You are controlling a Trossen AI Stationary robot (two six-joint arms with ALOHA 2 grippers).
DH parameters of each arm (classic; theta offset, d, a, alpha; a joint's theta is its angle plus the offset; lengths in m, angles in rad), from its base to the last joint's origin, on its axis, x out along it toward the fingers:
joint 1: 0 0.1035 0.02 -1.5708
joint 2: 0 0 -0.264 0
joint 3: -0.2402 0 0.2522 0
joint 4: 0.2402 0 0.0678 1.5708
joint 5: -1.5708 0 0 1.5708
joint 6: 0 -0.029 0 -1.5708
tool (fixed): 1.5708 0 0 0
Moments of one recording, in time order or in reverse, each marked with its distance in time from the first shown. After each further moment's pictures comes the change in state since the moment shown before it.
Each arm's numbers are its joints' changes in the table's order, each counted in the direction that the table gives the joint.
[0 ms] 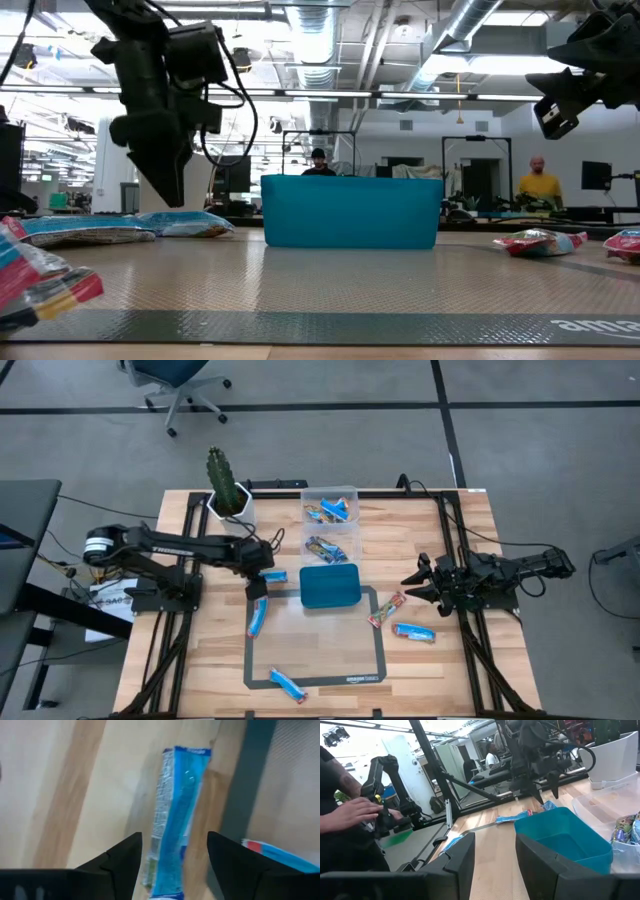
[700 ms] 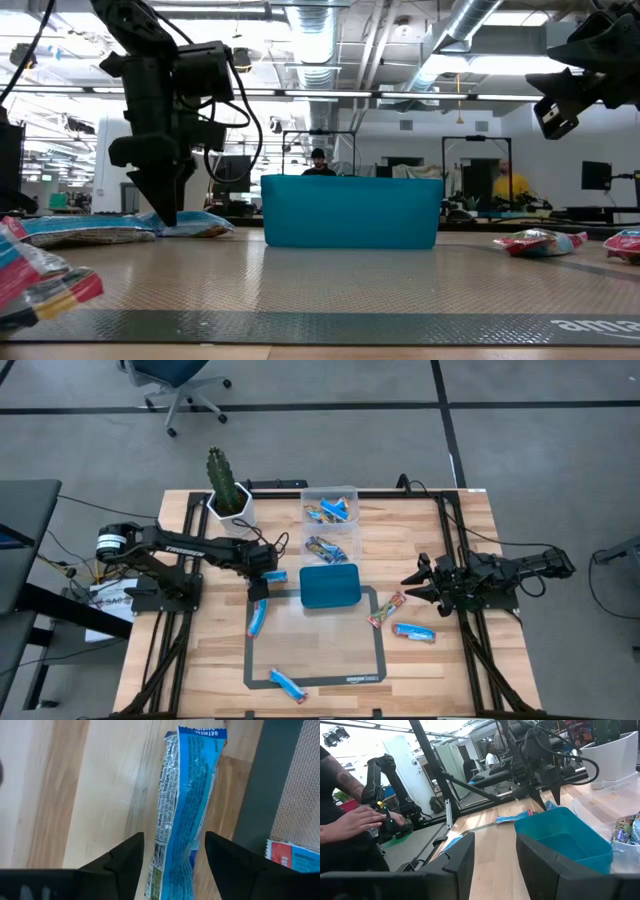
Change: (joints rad) left arm 0.003 0.105 -0.001 -0.033 0.011 -0.046; right arm 0.000 0.000 0.000 0.000 0.000 0.000
